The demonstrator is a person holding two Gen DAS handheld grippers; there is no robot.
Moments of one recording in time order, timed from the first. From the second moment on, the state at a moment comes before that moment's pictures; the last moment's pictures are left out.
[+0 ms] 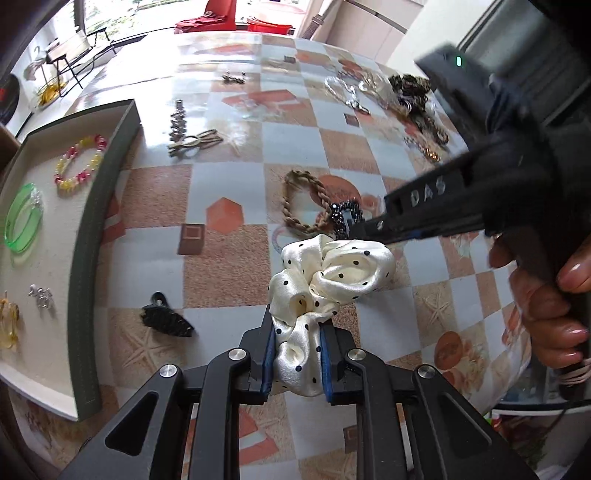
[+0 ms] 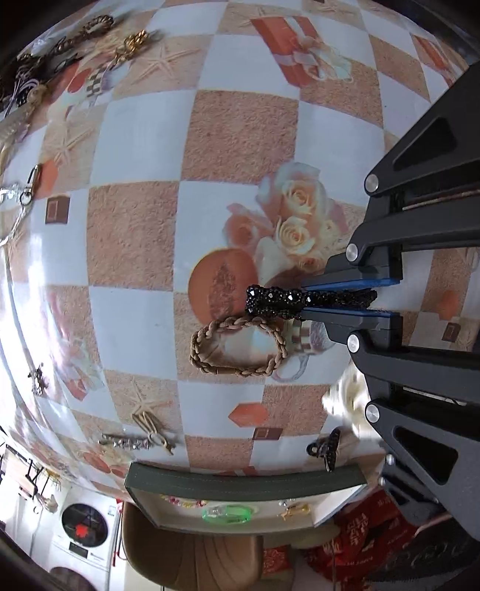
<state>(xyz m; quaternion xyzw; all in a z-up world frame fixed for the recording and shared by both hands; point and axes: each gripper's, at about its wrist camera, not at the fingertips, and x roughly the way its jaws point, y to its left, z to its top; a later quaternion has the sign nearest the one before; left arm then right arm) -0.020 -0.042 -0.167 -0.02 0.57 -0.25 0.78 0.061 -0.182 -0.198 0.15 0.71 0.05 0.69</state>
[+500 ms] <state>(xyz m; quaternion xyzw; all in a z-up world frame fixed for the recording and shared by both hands) -0.024 -0.015 -0.153 -0.04 0.57 -0.23 0.79 0.042 -0.124 -0.202 0.00 0.70 -0.01 0.72</state>
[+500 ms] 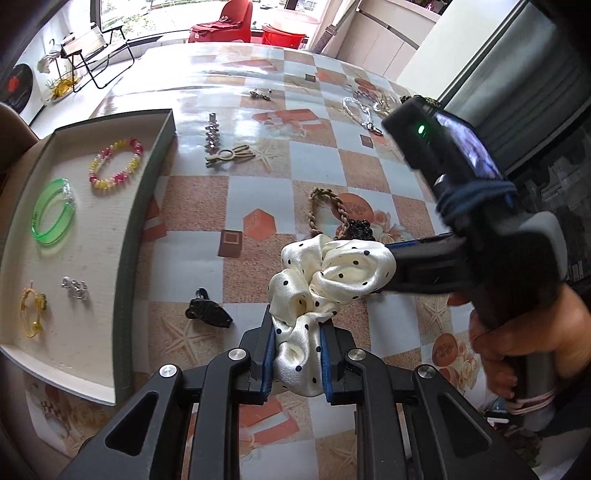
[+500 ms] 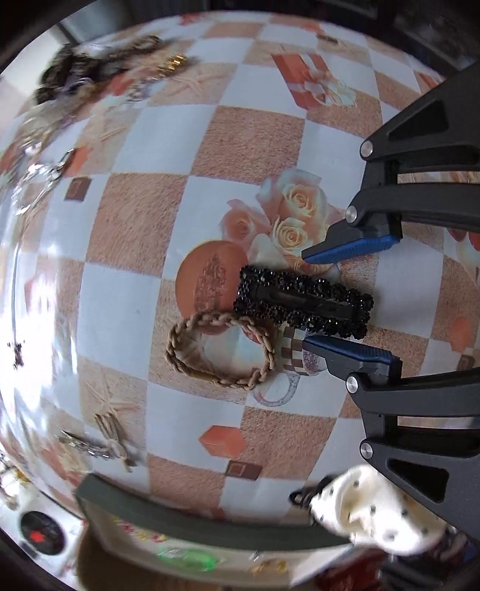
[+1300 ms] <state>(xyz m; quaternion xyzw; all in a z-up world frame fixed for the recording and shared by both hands) -0.019 0.037 -0.121 -0.06 0.56 -0.19 0.80 -0.001 -0.194 -0.147 0.10 0.68 0.00 0.72</state>
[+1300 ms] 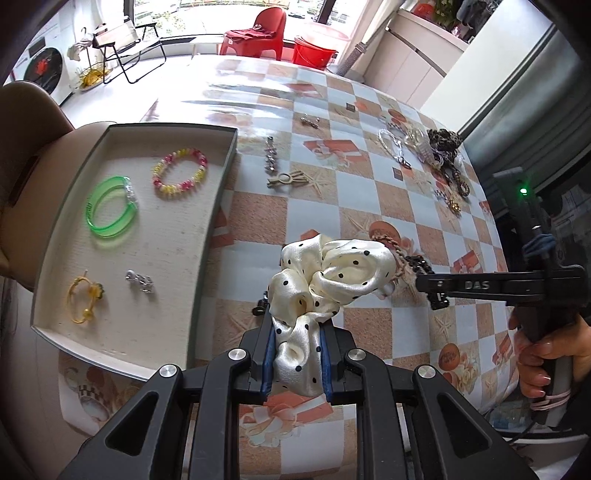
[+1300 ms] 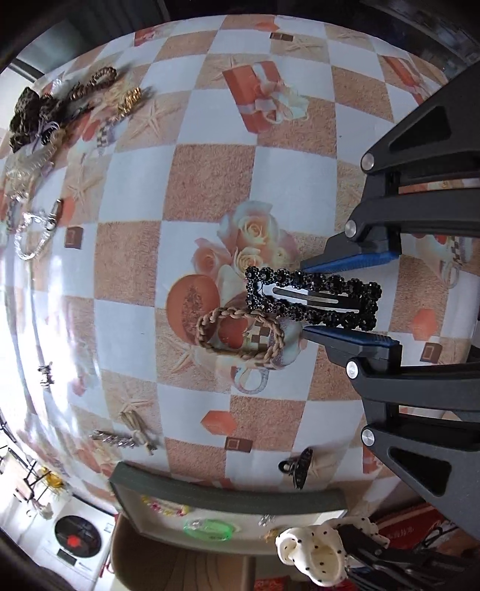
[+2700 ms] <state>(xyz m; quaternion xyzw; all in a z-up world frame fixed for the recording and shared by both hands) 0.016 0.190 -0.096 -0.13 0.51 -0.04 0.85 0.080 -0.039 -0.027 0.12 0.59 0.17 0.78</state>
